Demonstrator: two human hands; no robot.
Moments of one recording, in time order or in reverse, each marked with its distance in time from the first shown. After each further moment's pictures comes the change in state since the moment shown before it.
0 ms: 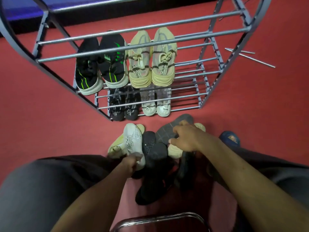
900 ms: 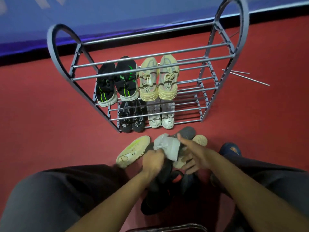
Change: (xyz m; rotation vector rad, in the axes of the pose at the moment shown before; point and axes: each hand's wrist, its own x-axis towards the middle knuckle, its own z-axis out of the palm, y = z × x) left_hand -0.204 0.045 0.072 0.438 0.228 0.586; right_hand -0.030 0.007 0.030 1.167 -0.280 0.406
